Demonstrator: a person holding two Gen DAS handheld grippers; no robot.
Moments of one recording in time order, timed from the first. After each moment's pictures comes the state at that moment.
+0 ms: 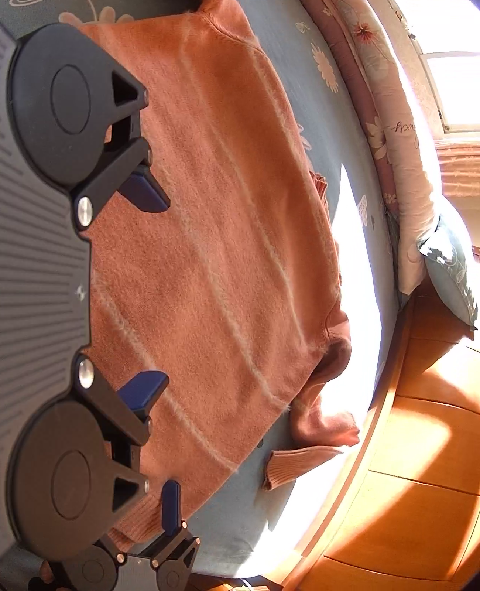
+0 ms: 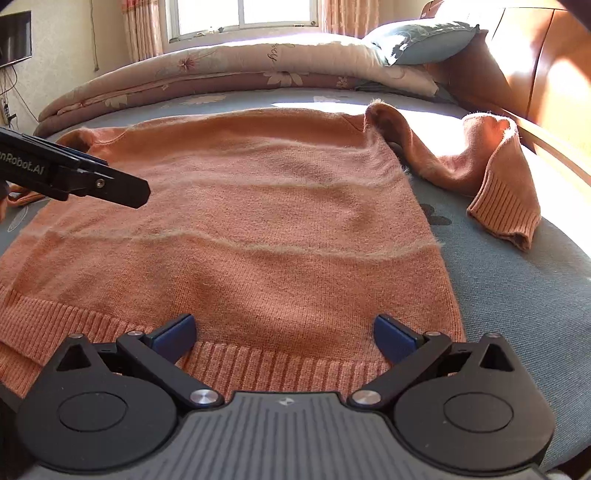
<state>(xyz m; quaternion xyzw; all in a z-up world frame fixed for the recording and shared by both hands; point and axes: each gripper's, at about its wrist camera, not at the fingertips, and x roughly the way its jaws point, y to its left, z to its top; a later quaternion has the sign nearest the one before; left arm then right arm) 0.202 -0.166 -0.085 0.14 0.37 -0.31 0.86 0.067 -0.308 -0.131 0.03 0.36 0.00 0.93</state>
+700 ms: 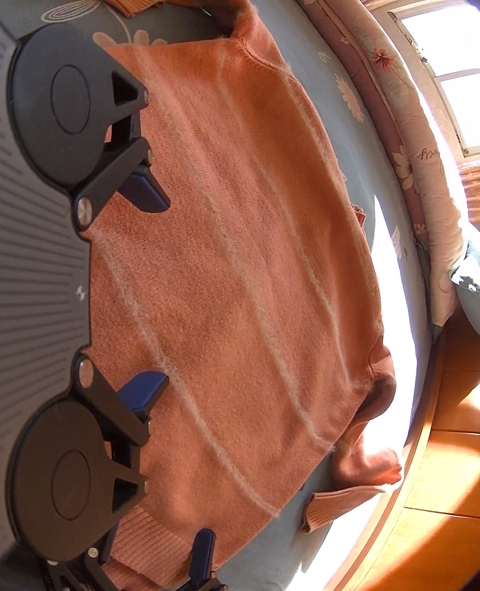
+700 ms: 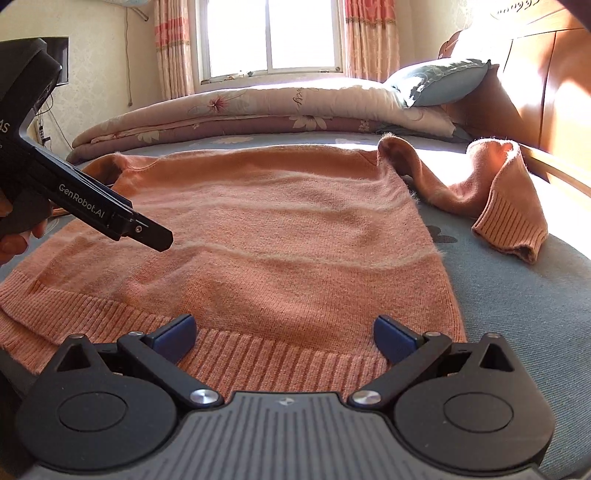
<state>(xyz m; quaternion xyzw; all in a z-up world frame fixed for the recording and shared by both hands) 0.201 -0.162 -0.107 0.16 0.42 -0.23 0.86 0.040 -0.317 -0.143 0.03 0.27 0.04 0.96</state>
